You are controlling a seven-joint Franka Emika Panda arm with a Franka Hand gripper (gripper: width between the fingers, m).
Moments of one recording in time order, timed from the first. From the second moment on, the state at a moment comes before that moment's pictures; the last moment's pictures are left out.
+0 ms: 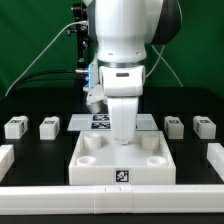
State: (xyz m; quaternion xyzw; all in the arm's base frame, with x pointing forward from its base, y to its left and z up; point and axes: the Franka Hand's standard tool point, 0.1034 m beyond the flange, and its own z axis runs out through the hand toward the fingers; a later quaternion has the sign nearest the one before) arm 0.446 0.005 0.008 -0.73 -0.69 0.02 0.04
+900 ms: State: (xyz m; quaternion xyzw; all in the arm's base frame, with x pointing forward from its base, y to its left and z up) arm 0.492 0.068 0.008 -0.73 -0.68 0.00 0.04
